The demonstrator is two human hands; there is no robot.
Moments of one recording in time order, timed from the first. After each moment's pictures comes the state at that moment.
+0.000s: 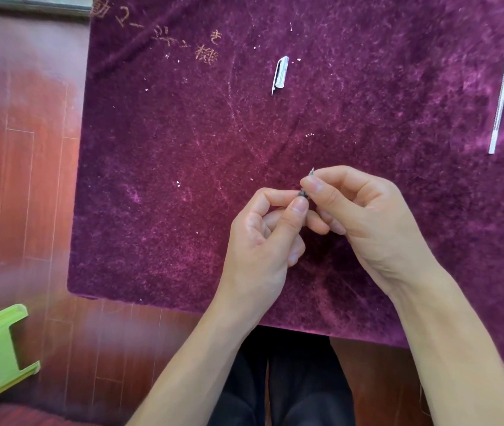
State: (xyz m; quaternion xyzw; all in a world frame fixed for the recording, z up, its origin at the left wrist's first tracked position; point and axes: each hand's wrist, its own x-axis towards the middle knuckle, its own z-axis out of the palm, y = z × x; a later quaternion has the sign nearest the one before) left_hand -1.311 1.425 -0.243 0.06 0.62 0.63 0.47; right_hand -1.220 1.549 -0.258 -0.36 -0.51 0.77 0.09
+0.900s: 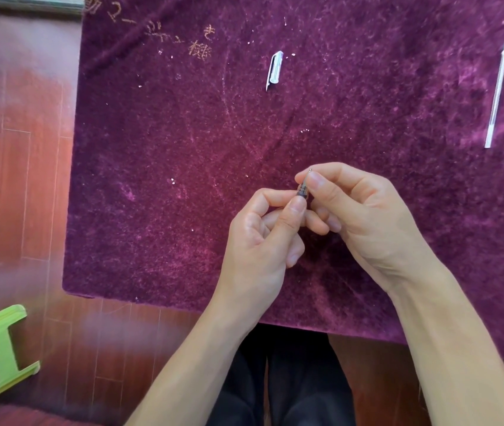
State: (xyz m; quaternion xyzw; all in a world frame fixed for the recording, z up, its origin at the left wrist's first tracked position) left_hand -1.307 1.423 -0.244 0.07 0.62 0.62 0.48; right_hand -1.218 1.550 -0.259 -0.35 -0.49 0.80 0.08
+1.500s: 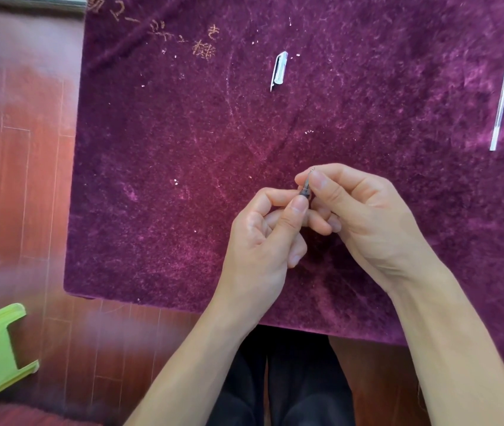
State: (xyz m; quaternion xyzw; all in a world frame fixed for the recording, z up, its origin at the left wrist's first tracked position) left_hand -1.311 1.423 -0.245 0.08 0.61 0.62 0.48; right_hand -1.222 1.549 -0.262 -0.34 -0.48 0.81 0.07
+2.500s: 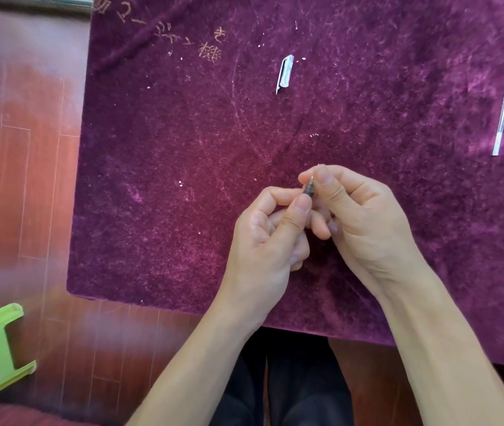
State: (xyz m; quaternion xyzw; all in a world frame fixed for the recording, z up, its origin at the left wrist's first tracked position) left_hand -1.315 1.424 -0.247 0.04 0.57 0.65 0.50; right_hand -1.233 1.538 -0.255 -0.38 -0.44 0.81 0.10
